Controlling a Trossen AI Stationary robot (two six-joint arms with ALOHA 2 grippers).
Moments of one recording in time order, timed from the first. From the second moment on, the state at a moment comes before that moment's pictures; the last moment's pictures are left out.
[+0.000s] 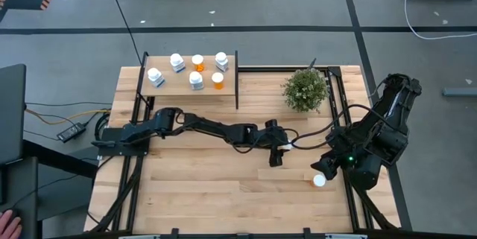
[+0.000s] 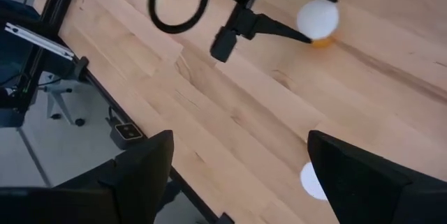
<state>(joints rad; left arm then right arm) -0.08 2.36 1.79 0.02 -0.17 -0.04 0.95 1.19 1.29 -1.30 0.50 1.89</state>
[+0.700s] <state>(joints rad) -0.08 2.12 1.79 -0.31 -0.19 -0.04 0.95 1.19 1.29 -1.34 0.61 1.82</state>
